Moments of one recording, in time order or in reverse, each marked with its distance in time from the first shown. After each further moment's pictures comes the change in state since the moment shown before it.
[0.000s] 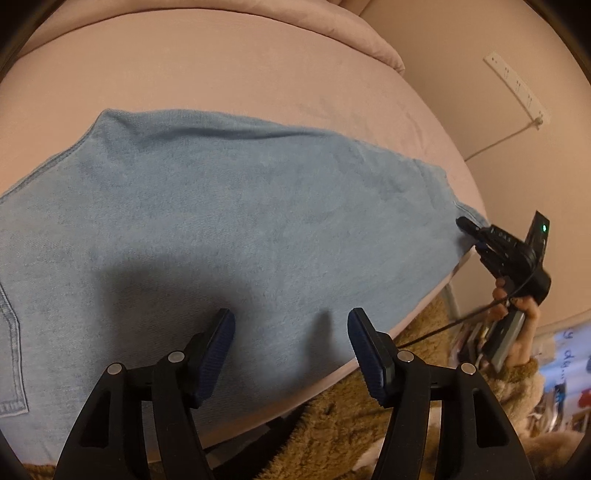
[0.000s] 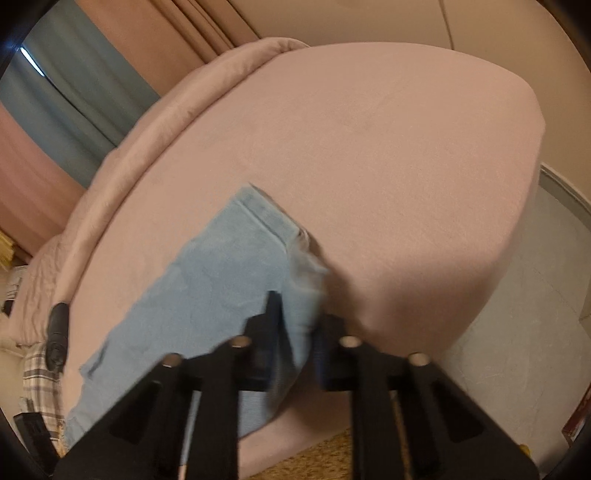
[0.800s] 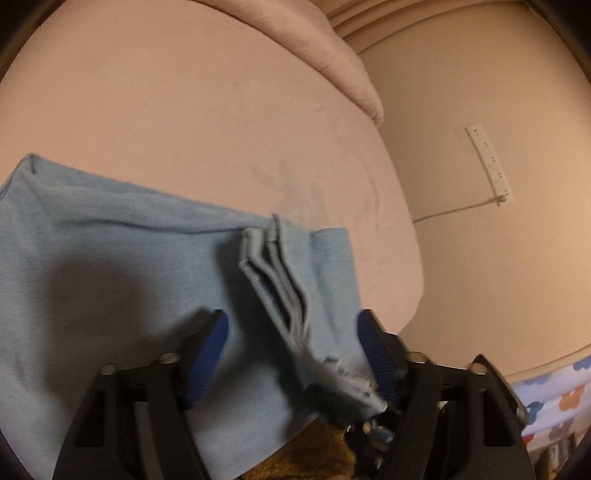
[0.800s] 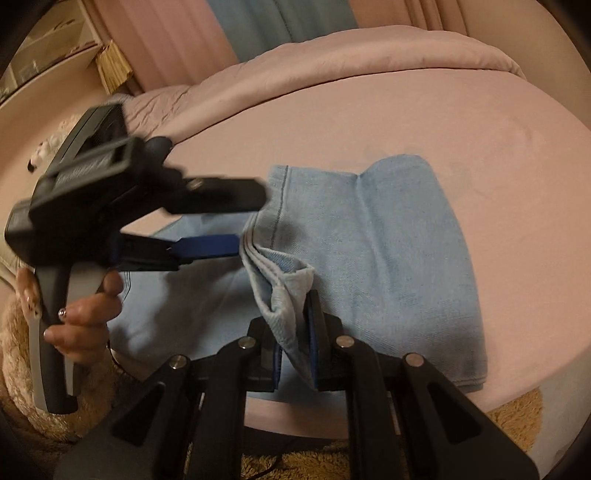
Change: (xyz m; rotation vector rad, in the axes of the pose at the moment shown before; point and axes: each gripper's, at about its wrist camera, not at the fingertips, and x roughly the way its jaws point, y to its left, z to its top) left arm 0.006 0.005 0.059 -0.181 -0.085 -0.277; right arm 0.006 0.198 -0.124 -0.596 0.194 0.311
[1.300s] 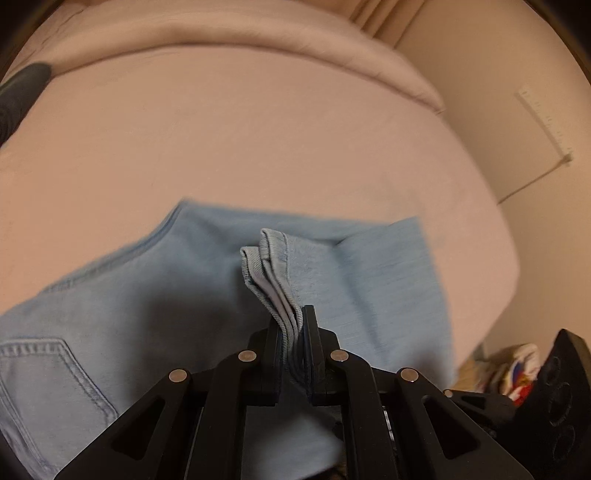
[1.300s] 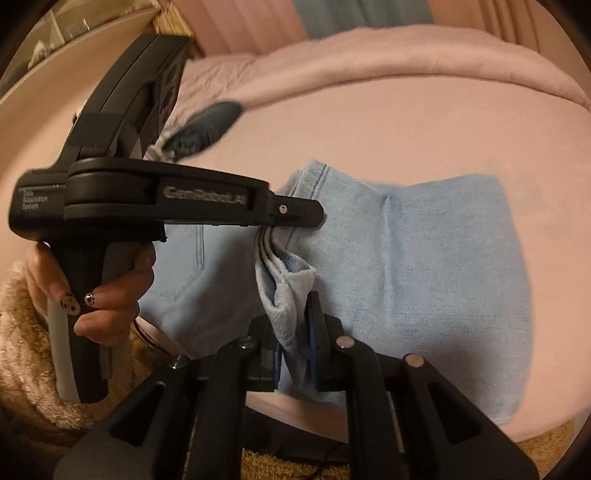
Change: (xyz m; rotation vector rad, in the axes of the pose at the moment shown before) left arm -0.053 0.030 -0.021 0.151 -0.033 0.444; right arm 0.040 0.088 0.003 -0.152 0.099 0.168
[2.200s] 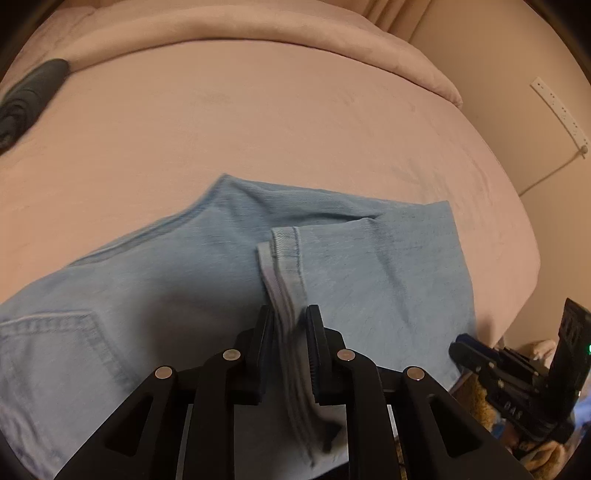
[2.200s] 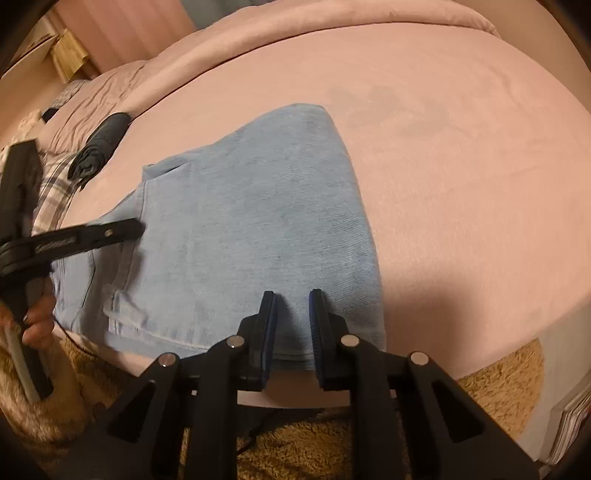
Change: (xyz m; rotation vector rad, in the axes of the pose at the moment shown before) left arm -0.019 0.004 -0.014 0.005 -0.022 0.089; right arm -0.037 -0.086 -0.034 0.288 0.062 -0.271
